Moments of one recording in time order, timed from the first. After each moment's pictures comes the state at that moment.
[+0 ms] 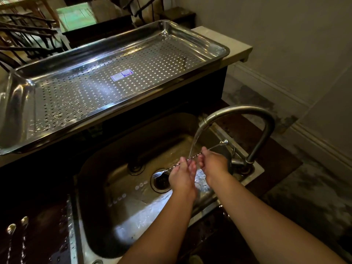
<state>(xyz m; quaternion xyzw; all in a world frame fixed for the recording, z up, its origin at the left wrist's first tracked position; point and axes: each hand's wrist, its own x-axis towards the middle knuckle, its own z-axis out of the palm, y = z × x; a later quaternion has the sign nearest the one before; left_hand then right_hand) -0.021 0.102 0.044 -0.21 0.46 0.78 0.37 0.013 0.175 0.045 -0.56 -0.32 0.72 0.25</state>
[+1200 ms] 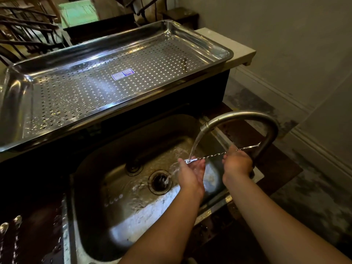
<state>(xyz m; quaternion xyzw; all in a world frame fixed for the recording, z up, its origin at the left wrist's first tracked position) -0.016 0.127 0.047 -0.26 0.42 0.77 0.41 0.047 0.210 0.061 -0.62 -0.38 0.59 0.37</state>
